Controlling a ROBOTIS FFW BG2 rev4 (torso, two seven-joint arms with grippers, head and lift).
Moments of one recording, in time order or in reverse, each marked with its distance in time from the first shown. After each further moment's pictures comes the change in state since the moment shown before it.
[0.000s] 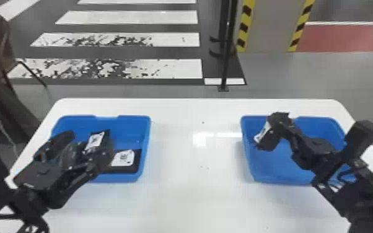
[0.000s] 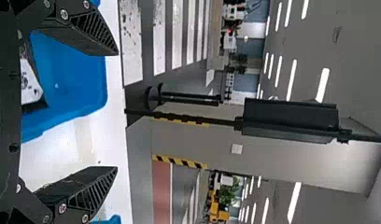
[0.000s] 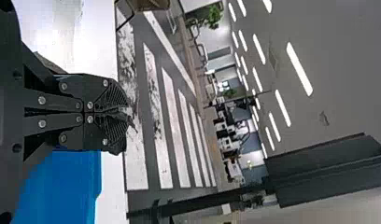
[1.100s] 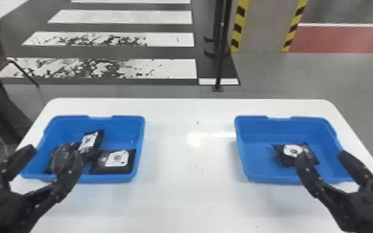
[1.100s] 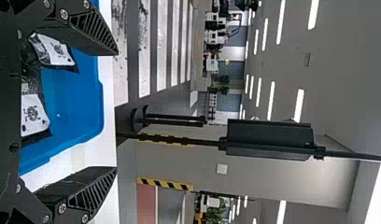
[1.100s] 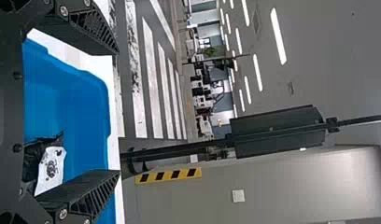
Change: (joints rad) left arm 0.165 -0.037 0.071 -0.014 0.042 -0.212 0.014; right arm 0.514 0.079 -0.099 -0.415 0.061 -0.228 -0.118
